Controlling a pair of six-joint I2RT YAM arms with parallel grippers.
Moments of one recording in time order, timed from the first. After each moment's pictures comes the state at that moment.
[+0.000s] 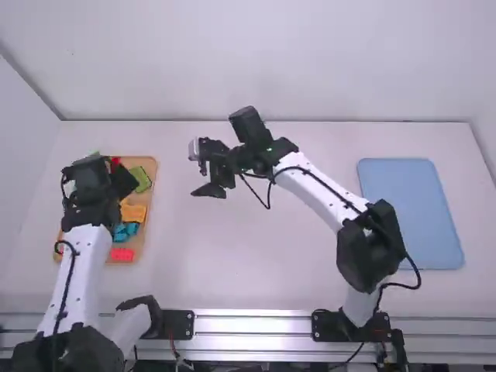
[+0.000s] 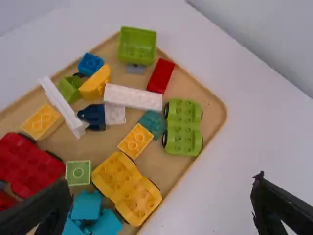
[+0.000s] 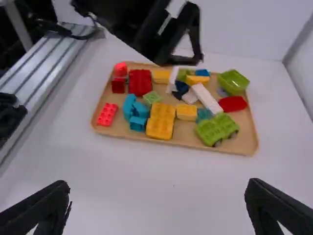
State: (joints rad) left arm 0.34 1.11 0.85 -0.48 -0.19 -0.45; right arm 0.66 1.88 1.60 -0.44 -0.91 -0.74
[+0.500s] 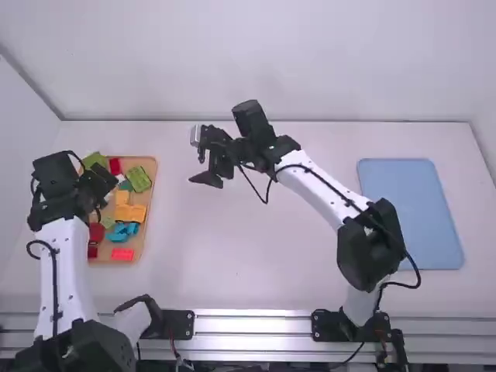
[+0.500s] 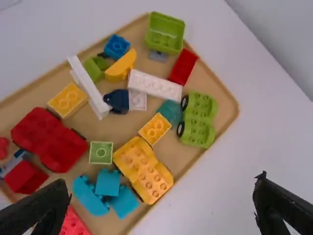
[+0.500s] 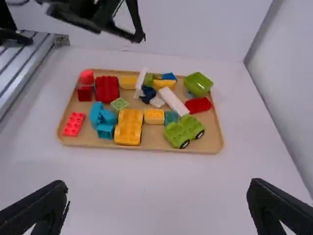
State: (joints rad) left arm 0.50 1.14 1.02 -0.70 -0.05 -0.44; right arm 0.64 1.88 1.59 -0.32 -0.81 -0.62
